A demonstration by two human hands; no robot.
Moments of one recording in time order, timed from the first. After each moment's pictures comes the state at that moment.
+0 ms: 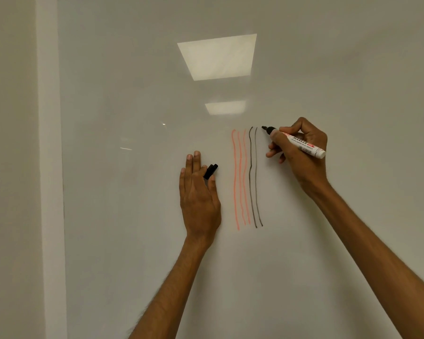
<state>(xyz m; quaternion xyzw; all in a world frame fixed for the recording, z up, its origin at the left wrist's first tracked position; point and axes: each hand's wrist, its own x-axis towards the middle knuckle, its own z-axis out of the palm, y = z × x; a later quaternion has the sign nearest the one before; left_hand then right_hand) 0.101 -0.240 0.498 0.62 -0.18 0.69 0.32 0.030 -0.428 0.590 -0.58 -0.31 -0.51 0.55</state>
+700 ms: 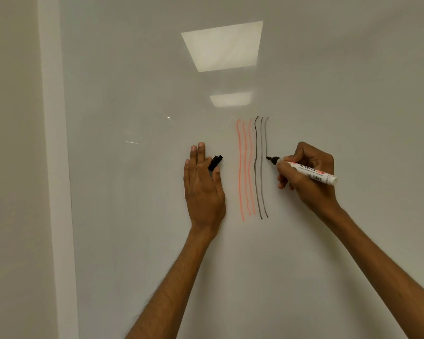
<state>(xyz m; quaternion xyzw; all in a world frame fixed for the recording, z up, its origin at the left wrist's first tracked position) 0.098 -0.241 0.498 0.62 -0.20 0.69 0.32 0.031 -0.432 0.535 -0.61 -0.34 -0.50 0.51</state>
